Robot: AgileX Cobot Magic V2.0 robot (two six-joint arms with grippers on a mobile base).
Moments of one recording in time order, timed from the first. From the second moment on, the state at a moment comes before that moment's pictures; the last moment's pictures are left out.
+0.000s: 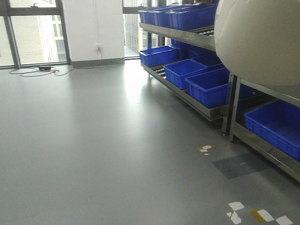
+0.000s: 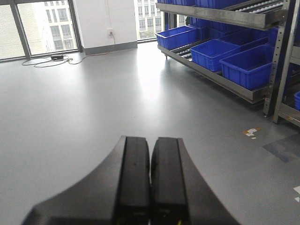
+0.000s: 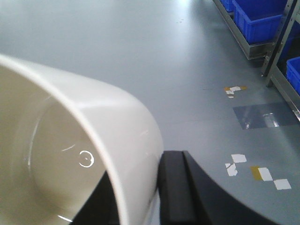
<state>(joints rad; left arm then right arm) -0.09 -0.01 0.01 0.00 0.16 0.04 0.32 0.75 -0.61 -0.14 0.30 0.25</state>
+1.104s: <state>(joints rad) -0.09 -0.01 0.01 0.00 0.16 0.04 0.32 0.75 -0.61 -0.14 0.30 0.25</state>
